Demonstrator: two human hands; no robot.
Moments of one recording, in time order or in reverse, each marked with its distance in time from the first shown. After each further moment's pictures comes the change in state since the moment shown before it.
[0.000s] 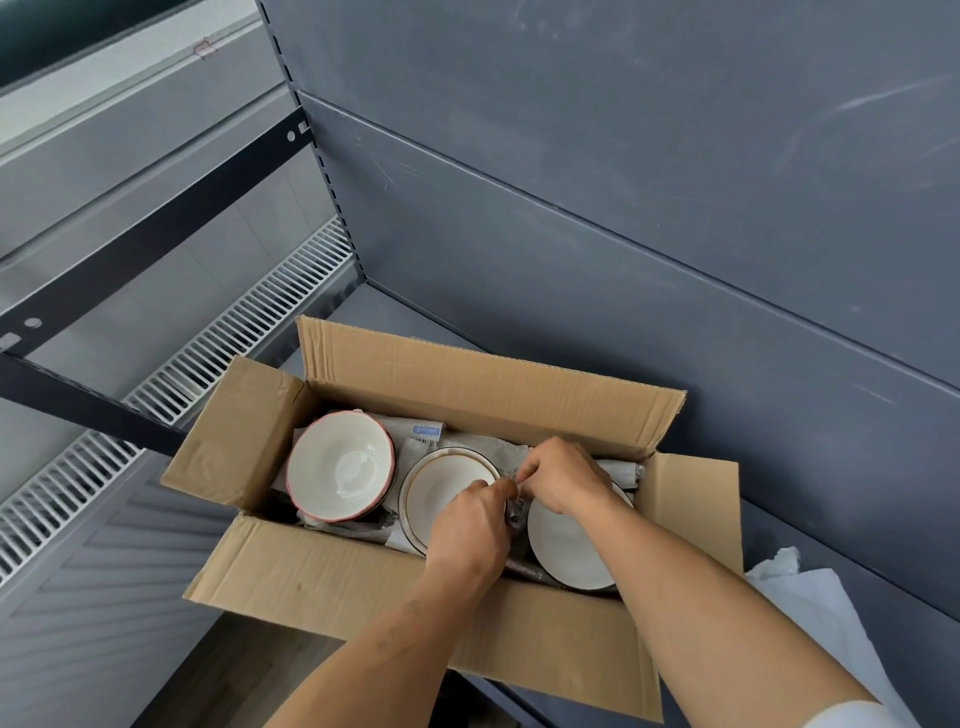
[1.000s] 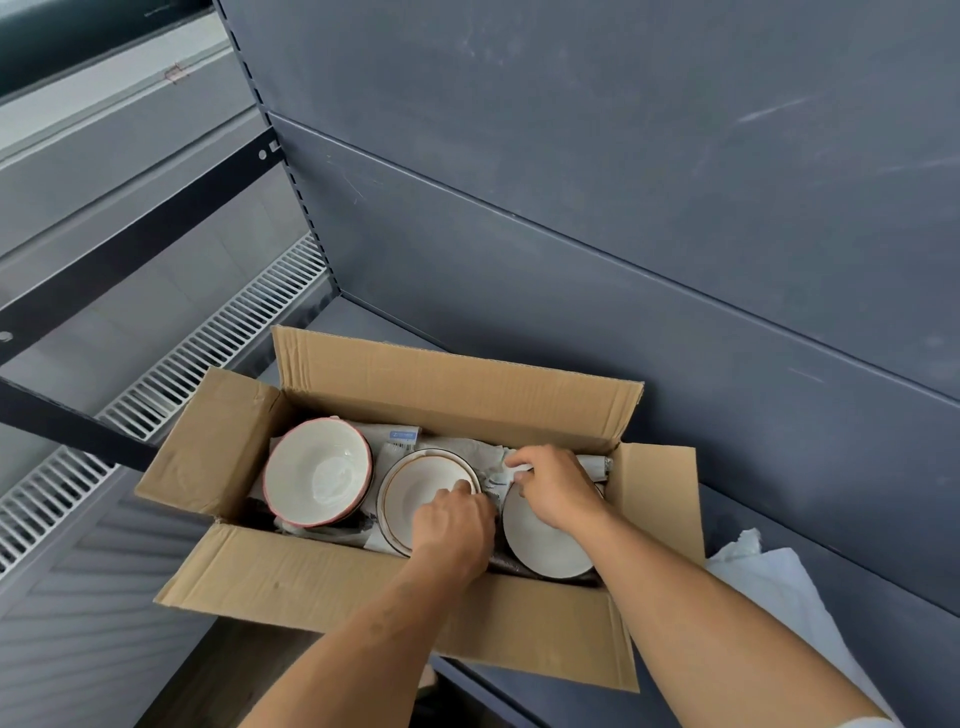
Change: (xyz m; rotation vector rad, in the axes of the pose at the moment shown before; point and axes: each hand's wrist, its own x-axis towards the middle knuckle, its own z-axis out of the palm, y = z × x) left_hand -0.001 0.017 -0.005 0.448 -0.177 0.011; right_hand -0.031 0.025 -0.003 0.193 0.104 -0.142
